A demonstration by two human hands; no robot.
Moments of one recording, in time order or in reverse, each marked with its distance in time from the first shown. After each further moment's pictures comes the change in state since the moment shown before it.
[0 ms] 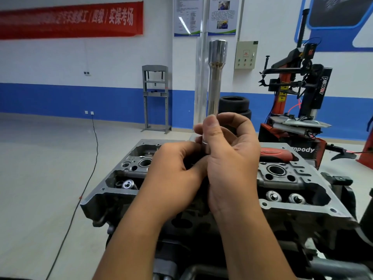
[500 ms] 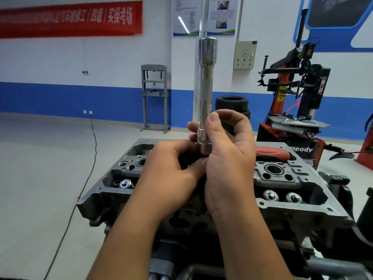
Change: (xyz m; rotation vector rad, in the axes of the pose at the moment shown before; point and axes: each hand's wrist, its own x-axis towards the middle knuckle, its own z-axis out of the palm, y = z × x) left_hand -0.001 0.001 -0.002 0.009 0.038 -0.002; right_hand 0.001 0.002 0.000 0.056 -0.023 0.018
